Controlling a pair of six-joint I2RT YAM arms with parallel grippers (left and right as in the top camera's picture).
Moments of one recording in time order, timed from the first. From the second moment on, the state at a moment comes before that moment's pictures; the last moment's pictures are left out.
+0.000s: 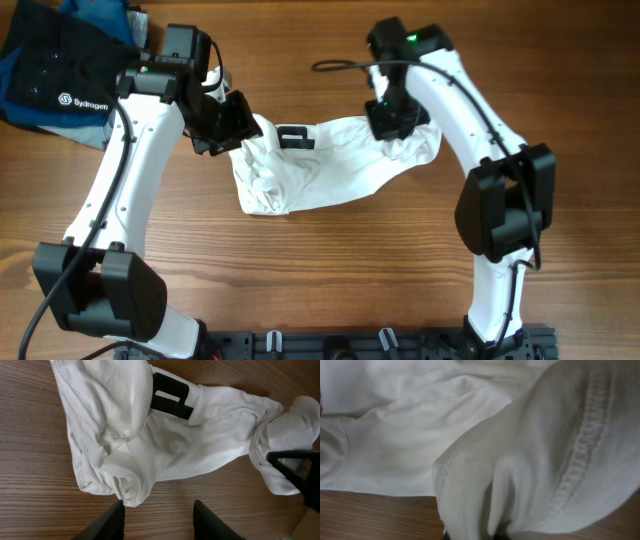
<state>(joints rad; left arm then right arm) -0.14 1.71 1.56 -1.20 0.36 -0.47 0.37 2.15 1.90 -1.37 -0.02 0.11</state>
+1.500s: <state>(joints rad) -0.14 1.71 1.56 -1.19 0.32 -0.47 0.23 2.15 1.84 -1.29 -0.12 0.11</state>
